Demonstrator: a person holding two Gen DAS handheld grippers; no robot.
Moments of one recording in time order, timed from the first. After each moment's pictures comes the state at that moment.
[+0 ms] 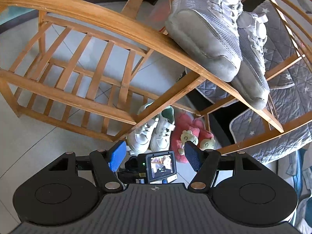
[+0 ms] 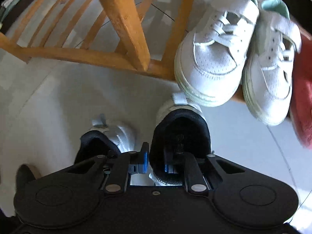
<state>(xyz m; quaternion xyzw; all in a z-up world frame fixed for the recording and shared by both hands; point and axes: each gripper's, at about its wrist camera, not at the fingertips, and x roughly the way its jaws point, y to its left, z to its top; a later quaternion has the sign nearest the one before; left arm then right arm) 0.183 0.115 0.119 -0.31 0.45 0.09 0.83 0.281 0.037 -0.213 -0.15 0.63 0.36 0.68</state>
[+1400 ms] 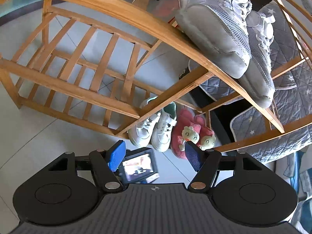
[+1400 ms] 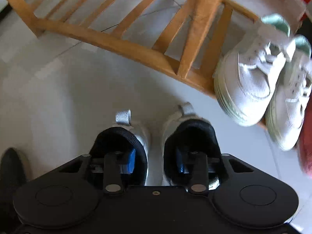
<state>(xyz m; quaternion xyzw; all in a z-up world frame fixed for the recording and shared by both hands) 0.179 0.132 0.112 -0.33 0.47 0.09 0.81 0.238 0.072 -0.213 -0.27 0.54 0.38 0.70</state>
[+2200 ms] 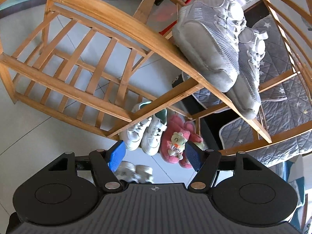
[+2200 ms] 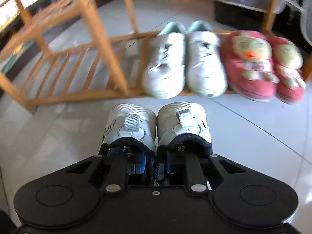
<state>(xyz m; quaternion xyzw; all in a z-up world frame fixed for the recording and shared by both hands) 0.175 0.128 0.128 -0.37 0.44 0.09 0.81 0.211 -0.044 -0.145 0.00 0.50 0.26 0.82</state>
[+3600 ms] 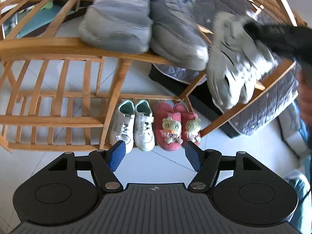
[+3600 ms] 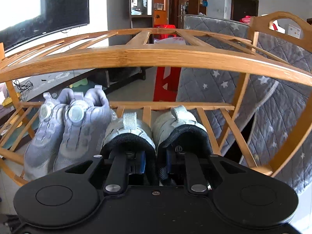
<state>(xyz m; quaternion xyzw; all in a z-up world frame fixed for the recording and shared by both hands) 0.197 0.036 0.141 -0.18 0.46 0.00 0.87 0.332 -0.096 0.176 -0.03 0.30 0.25 0.92</state>
